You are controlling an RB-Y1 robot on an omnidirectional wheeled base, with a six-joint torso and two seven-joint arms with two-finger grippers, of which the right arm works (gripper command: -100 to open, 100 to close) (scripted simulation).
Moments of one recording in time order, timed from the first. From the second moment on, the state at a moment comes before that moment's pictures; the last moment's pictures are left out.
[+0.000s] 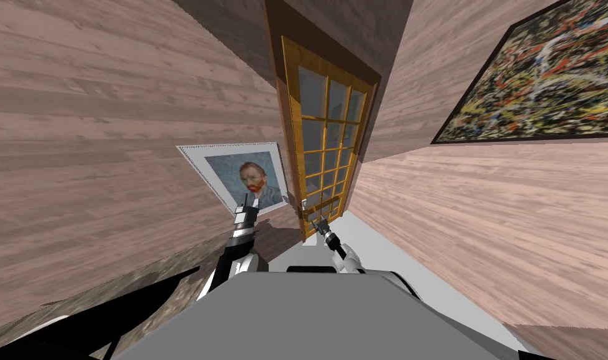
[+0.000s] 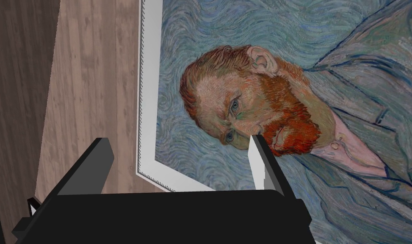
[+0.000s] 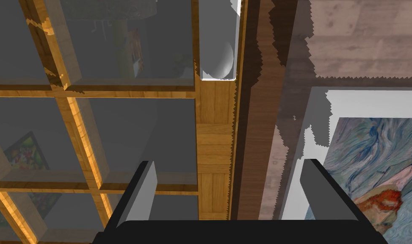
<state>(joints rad) -0.35 0.02 -0.17 -0.32 0.62 -1.02 1.29</state>
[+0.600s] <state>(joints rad) -0.32 0.03 -0.16 -0.34 0.63 -1.01 1.29</state>
